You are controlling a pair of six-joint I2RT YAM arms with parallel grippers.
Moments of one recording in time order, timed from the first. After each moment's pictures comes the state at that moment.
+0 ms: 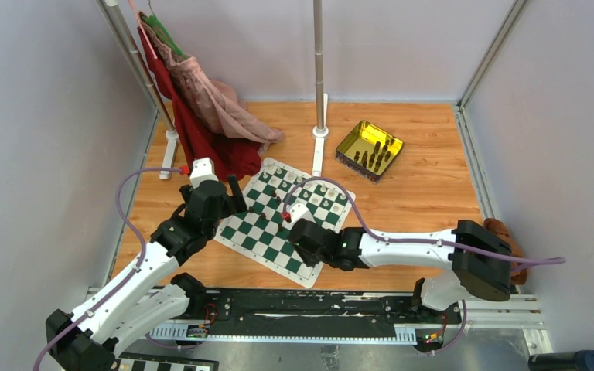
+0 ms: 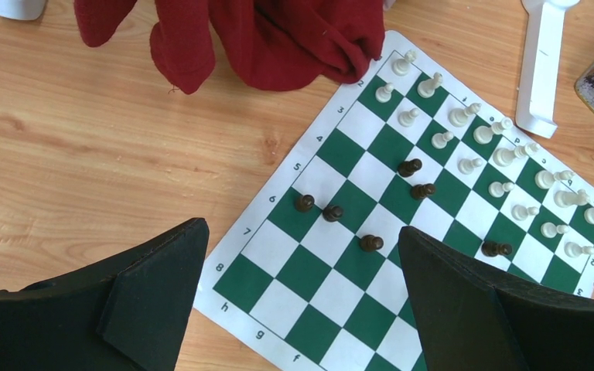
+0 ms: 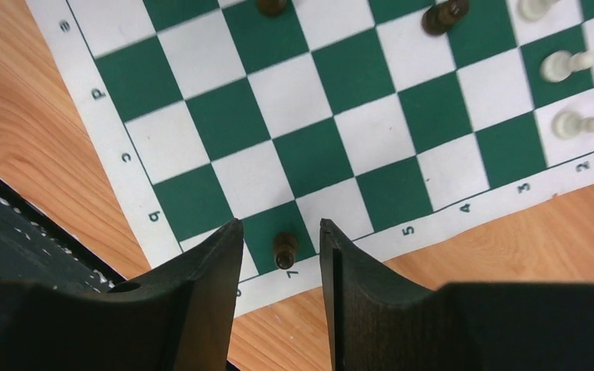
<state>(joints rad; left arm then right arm) -0.58 0.77 0.64 -0.45 -0.56 -0.56 1.25 1.46 0.82 -0.28 0.34 0.36</state>
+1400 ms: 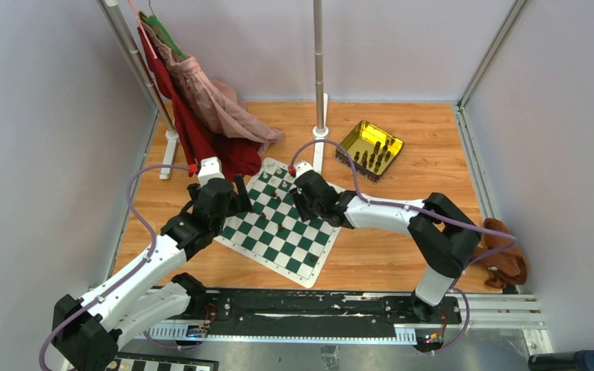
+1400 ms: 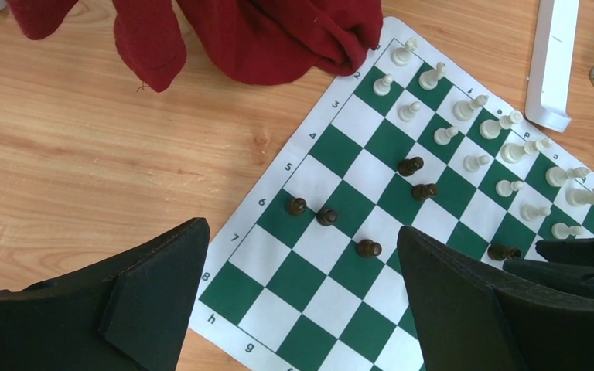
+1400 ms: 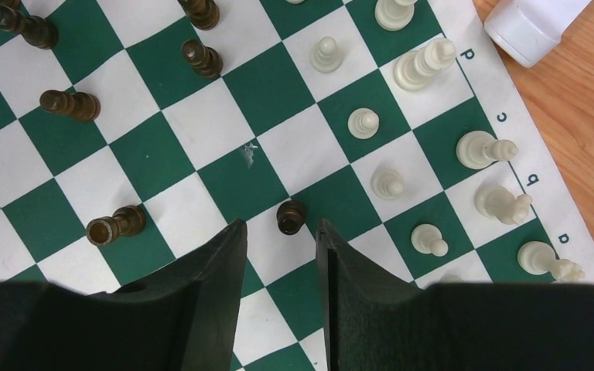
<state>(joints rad) -0.58 0.86 0.61 -0.36 -0.54 -0.56 0.90 1.69 0.99 -0.06 0.19 0.22</state>
